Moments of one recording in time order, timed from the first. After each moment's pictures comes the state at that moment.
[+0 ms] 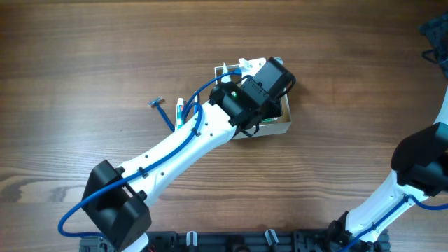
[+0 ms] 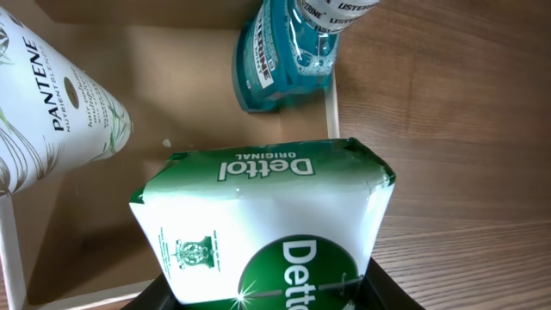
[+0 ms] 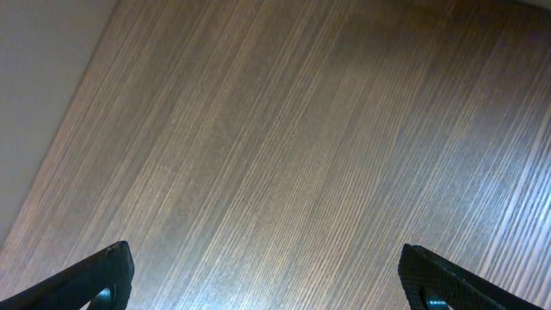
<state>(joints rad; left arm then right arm) -0.84 1.80 1.59 -0.81 -0.10 -0.88 -0.43 2.06 2.10 -1.08 0.25 0.67</state>
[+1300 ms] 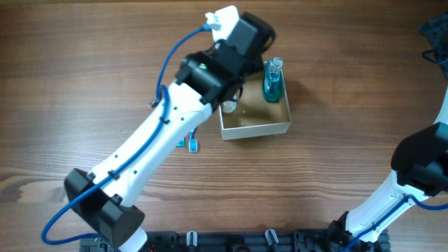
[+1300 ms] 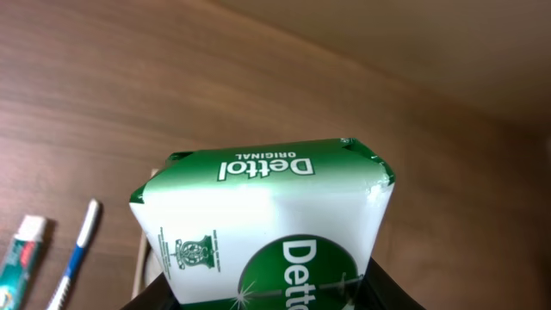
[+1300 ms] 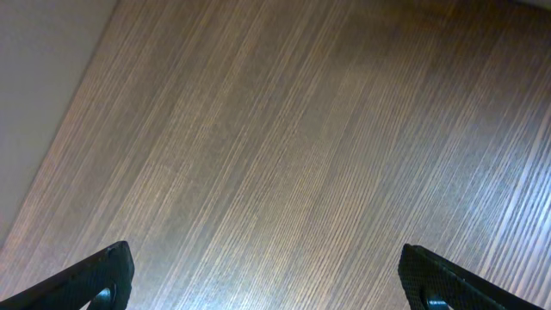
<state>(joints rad) -0.69 1.77 1.83 -0.85 -0.32 -0.85 -0.43 2.06 2.10 -1.08 0.25 0.67</state>
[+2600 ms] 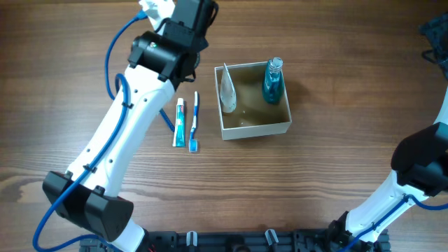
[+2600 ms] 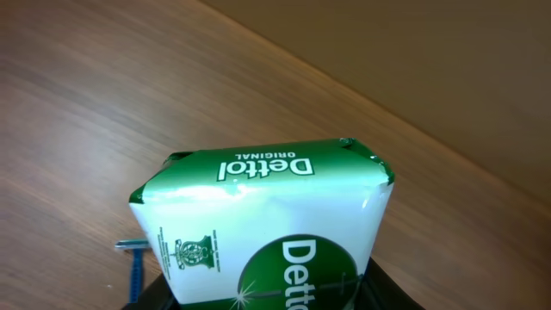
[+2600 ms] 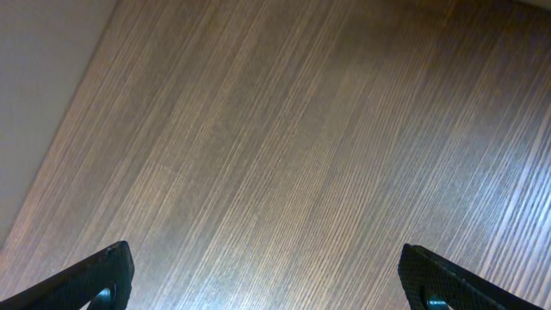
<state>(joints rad) -0.45 1.76 1.83 -0.97 -0.49 -0.85 -0.43 2.06 2.10 -1.08 0.25 0.67</state>
